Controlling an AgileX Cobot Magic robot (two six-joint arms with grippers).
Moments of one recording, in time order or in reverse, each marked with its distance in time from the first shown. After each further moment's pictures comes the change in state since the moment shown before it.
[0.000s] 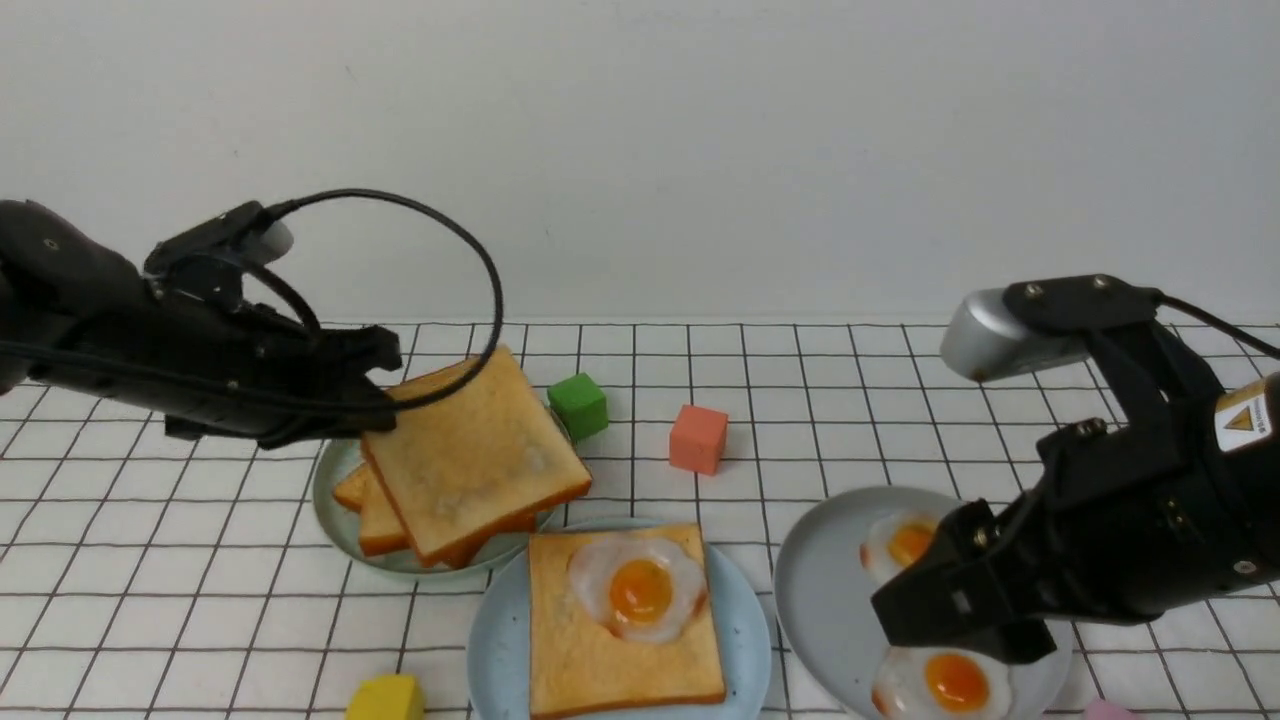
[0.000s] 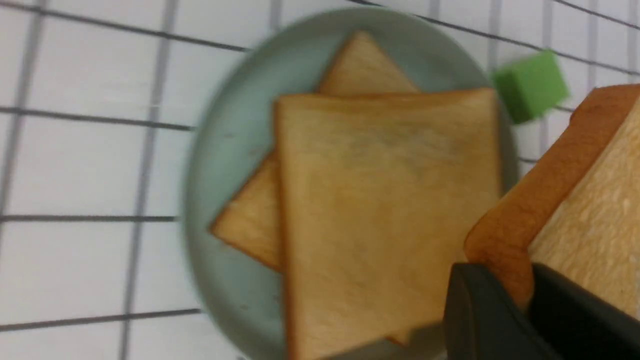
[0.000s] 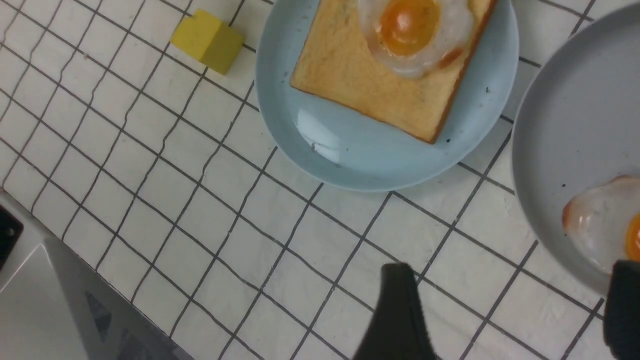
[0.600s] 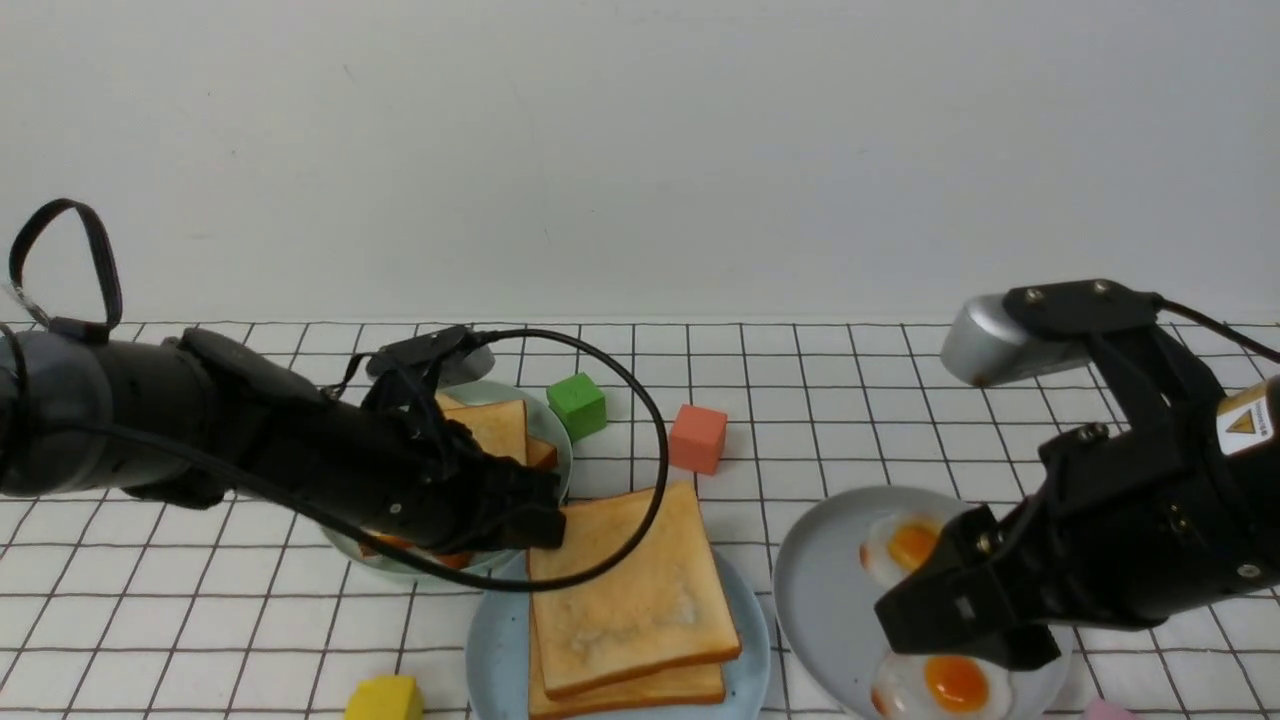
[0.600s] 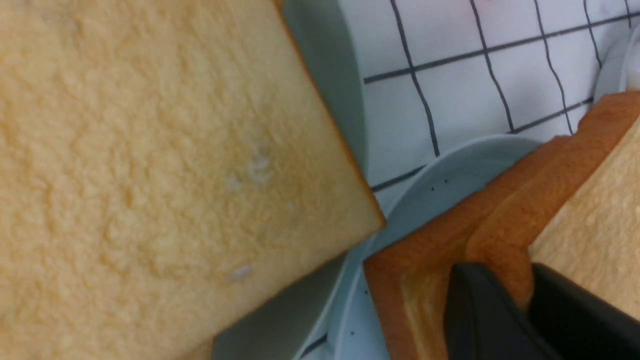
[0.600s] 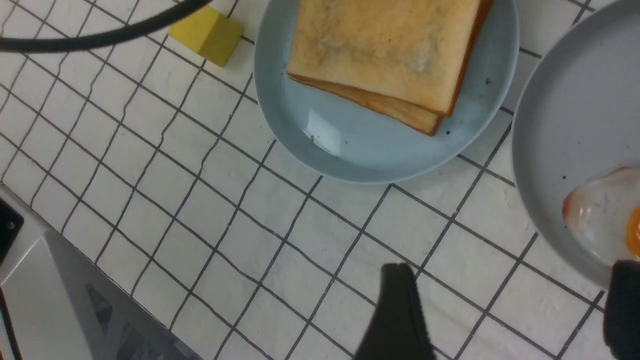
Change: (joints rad) right arm 0.000 0.000 0.000 0.000 0.015 0.001; left arm -0.165 0.176 0.069 -0.423 -0.002 0.522
